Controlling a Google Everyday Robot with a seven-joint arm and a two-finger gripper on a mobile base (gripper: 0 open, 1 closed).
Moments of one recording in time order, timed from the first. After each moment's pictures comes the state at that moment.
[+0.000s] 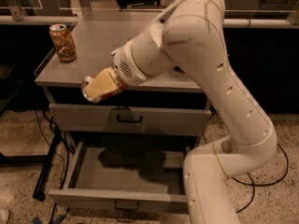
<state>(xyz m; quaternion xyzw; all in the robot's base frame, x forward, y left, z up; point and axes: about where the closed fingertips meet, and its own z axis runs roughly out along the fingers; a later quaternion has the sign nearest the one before) 0.526 0.081 0.923 -0.40 0.81 0.24 0.35</state>
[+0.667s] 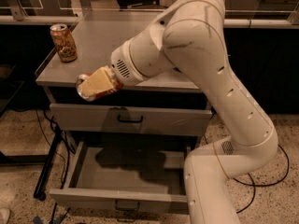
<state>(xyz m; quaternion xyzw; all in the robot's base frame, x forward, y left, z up) 0.519 0.090 0.929 -0.38 0.81 0.26 0.36</state>
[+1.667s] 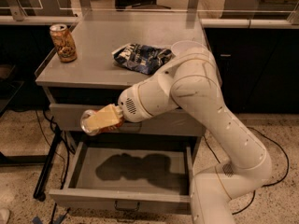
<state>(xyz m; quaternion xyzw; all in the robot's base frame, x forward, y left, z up) 0.486 0.092 0.836 -0.33 0.83 0.36 0.27</state>
